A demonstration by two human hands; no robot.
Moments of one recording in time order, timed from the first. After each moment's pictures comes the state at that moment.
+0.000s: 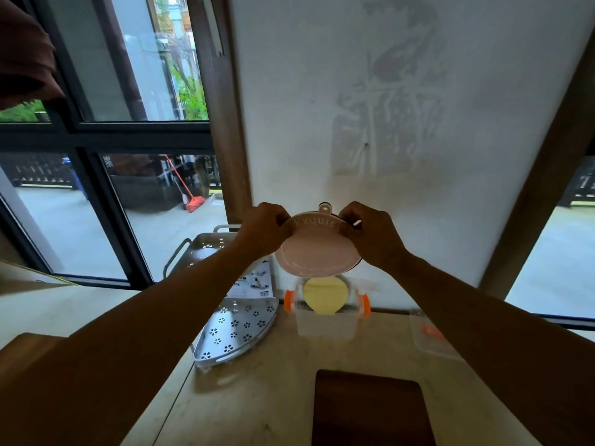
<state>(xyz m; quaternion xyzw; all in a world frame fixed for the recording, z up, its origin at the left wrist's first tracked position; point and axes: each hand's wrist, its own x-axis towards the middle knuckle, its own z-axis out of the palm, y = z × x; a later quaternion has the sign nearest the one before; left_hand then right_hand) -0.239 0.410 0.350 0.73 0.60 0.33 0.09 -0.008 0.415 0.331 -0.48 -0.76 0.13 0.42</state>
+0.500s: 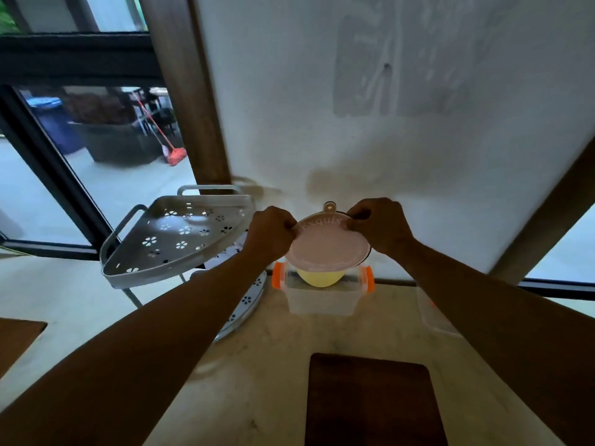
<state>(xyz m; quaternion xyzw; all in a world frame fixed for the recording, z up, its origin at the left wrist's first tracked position) -0.212 0.510 0.216 0.70 0.65 0.27 0.13 0.013 0.530 0.218 -0.58 -0.73 0.15 0.33</state>
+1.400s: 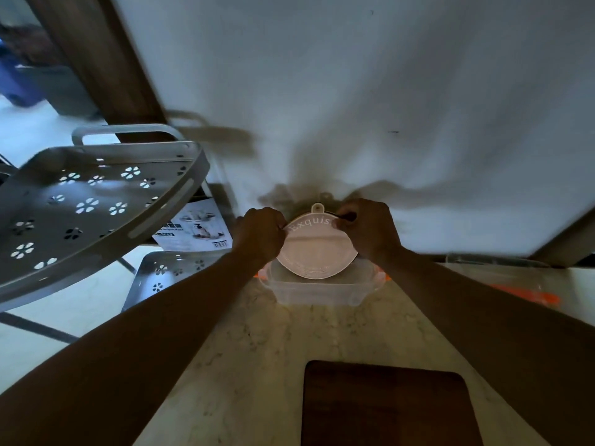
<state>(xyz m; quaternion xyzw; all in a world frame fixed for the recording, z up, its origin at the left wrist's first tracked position) -0.207 0.609 0.058 0.71 0.68 0.13 0.11 0.006 0.621 0.045 -0.61 -0.70 0.19 0.31</state>
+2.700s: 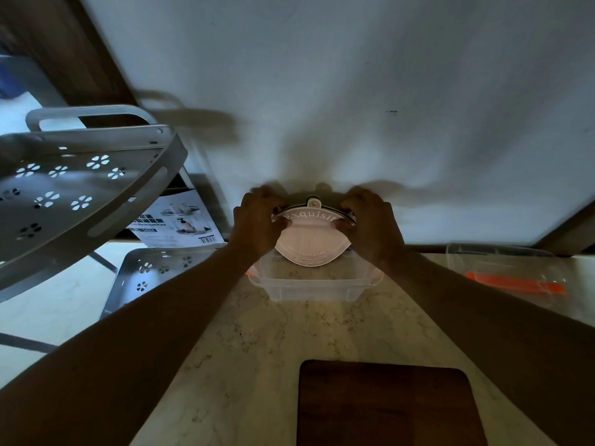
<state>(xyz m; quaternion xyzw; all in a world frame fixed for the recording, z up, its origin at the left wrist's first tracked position) -0.203 0.628 0.030 0.74 0.62 0.23 0.13 0.019 0.620 0.024 -0.59 -0.77 0.07 0.25</state>
